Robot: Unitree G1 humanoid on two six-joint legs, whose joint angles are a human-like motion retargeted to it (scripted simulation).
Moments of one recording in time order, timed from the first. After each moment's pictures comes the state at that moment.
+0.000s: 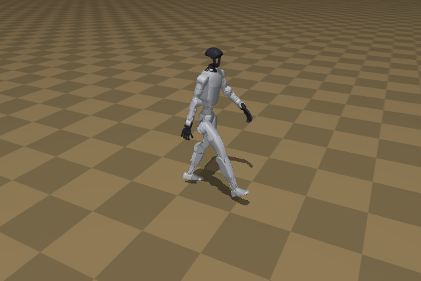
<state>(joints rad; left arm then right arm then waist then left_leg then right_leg) -0.27 0.39 0.17 1.09 0.53 -0.06 -0.22 0.17 -0.17 -0.28 1.53 -0.51 0.00 0.16 -0.20 -0.02 -0.08 0.11 -0.06 0.17 0.06 -0.26 0.03 -0.75 -0.19 -0.40 0.17 -0.18 -0.04</state>
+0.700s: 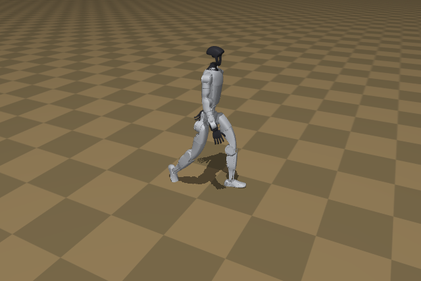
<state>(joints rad) 0.30 0.15 0.40 1.52 0.88 0.09 -0.33 -0.08 -0.15 -0.11 1.21 -0.58 -0.13 0.17 0.20 -0.05 -0.10 -0.63 0.14 0.34 0.43 -0.04 0.13 0.18 -0.06 -0.22 0.40 0.32 0.21</state>
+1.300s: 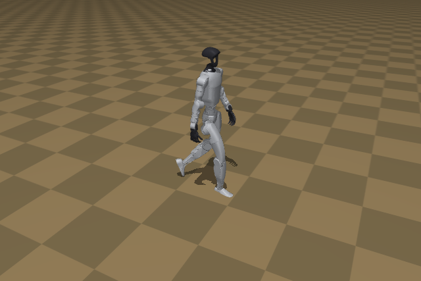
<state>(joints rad) 0.05 0.19 0.25 1.15 0.64 -0.08 -0.19 0.16 -0.18 -0.30 1.56 -0.28 -0.15 0.24 -0.17 -0.11 -0.12 0.10 -0.06 0.47 0.71 0.40 0.01 -0.48 -0.26 -0.28 0.40 -0.16 -0.10</state>
